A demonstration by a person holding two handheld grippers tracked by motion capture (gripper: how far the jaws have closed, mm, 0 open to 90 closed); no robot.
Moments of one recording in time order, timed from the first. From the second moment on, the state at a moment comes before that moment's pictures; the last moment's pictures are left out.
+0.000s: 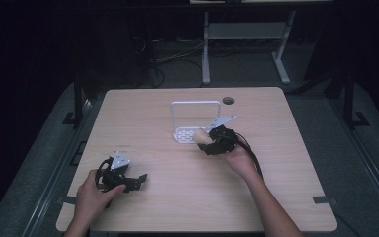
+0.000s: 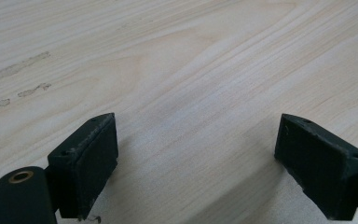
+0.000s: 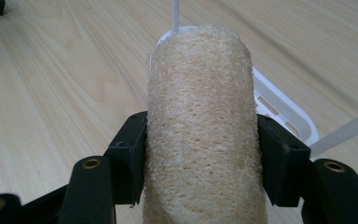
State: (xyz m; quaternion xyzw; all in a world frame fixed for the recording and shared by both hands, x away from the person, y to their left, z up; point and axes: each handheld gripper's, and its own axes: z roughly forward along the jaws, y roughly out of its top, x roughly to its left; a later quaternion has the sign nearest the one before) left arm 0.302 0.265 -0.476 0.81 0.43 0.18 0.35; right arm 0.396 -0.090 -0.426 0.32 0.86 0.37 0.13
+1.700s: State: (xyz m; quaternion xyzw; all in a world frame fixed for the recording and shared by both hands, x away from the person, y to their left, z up) left arm 0.302 0.265 -0.475 0.82 0.43 0.18 0.35; right arm 0.439 -0.054 -0.446 0.34 0.86 0.34 0.15
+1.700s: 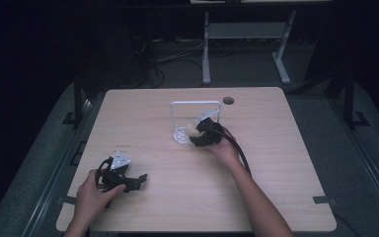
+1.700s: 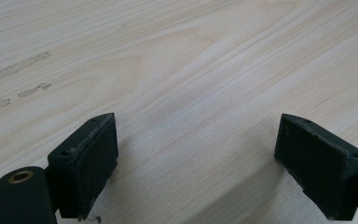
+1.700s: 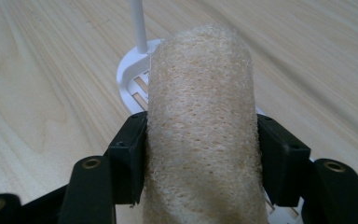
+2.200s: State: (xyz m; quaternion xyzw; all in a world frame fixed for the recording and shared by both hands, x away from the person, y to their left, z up) left arm 0.302 0.265 -0.475 0.82 0.42 0.18 0.35; right arm 0.446 -0.049 -0.457 0.34 0.87 0.33 0.15
